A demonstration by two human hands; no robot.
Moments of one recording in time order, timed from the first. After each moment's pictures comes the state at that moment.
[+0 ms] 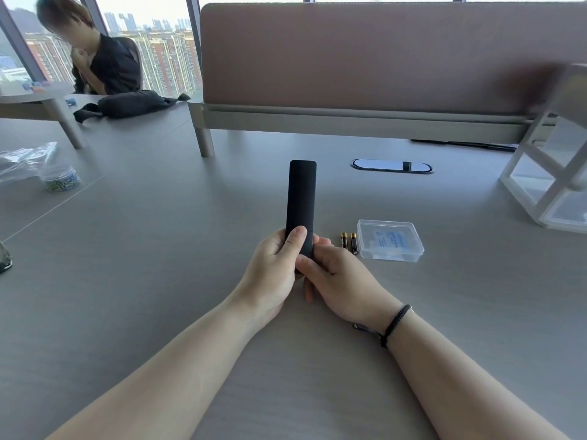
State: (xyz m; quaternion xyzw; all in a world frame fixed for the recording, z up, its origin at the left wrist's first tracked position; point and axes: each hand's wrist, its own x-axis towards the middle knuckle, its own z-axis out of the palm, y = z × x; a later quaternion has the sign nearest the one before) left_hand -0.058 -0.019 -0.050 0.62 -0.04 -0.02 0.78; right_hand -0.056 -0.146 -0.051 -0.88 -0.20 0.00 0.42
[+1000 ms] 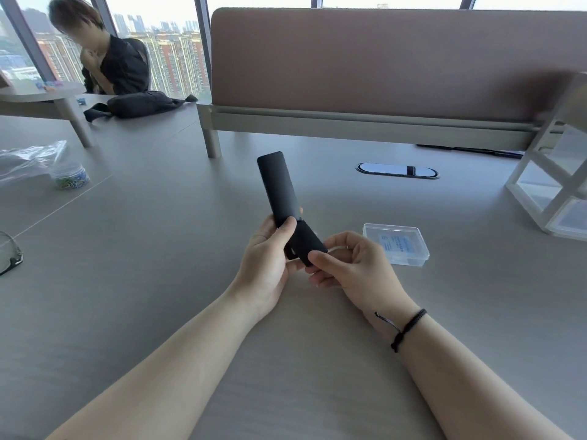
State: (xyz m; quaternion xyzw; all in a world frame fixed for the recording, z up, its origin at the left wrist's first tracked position) left_hand -0.045 -0.005 -0.046 0.54 0.00 0.00 0.84; right_hand -0.056 -0.151 -0.045 -0.72 -0.05 0.04 0.69
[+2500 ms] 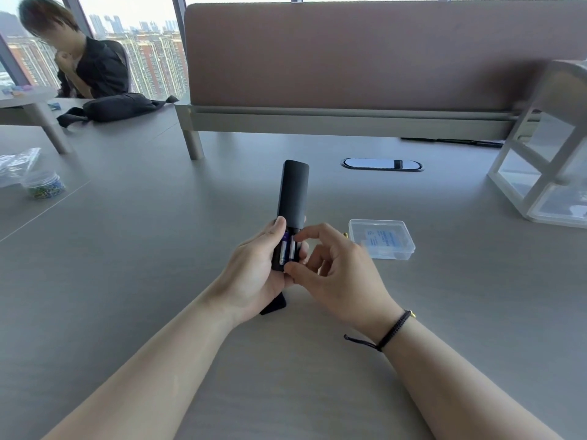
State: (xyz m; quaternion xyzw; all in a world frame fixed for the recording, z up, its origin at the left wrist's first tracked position) left_hand -0.049 0.001 -0.040 0.53 -0.06 -0.16 0.83; right_hand -0.063 -0.149 -0.049 -0.86 -0.17 -0.14 0.45
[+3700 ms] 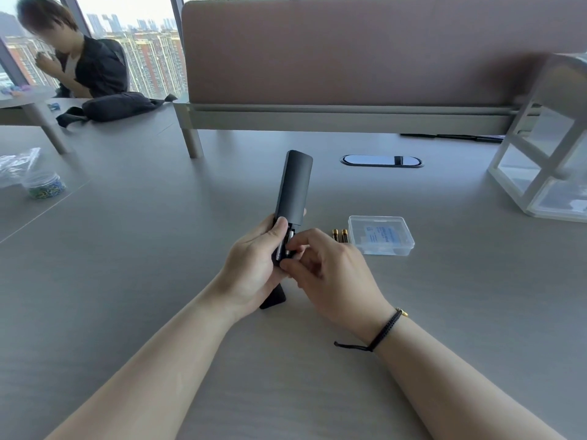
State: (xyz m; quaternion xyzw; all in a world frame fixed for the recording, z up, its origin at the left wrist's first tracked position) left_hand -0.057 -0.004 -0.030 0.55 -0.05 -0.09 0.83; right_hand -0.063 -0.142 -0.058 -0.87 -0.22 -0.20 0.40
